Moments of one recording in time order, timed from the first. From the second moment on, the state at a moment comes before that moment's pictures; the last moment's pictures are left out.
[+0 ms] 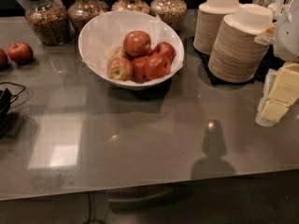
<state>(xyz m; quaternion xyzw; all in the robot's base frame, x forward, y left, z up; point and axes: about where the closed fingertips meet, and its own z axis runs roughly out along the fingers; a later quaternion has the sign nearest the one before) 0.438 -0.217 0.976 -0.60 0.78 -0.03 0.16</state>
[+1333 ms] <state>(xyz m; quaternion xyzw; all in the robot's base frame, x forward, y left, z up) 0.488 -0.163 1.004 -0.64 0.73 -0.01 0.25</state>
